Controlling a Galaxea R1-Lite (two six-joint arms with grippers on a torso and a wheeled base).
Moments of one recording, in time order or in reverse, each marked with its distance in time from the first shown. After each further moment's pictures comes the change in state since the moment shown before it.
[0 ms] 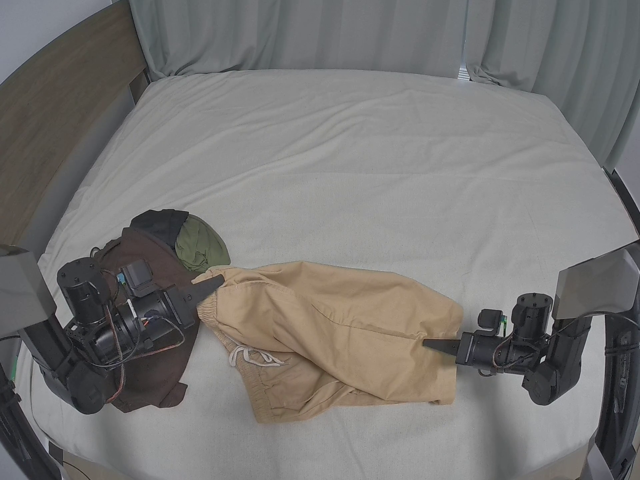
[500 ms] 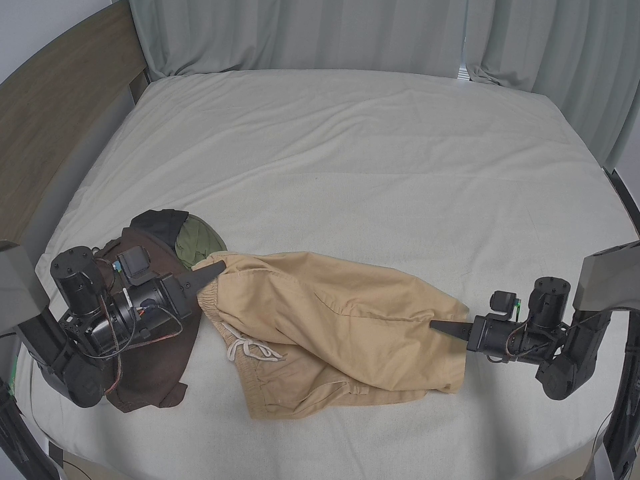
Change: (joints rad) left arm 0.001 -0.031 -0.039 0.000 -0.054 -0.001; right arm 0.006 -0.143 0.040 0.001 0.000 0.005
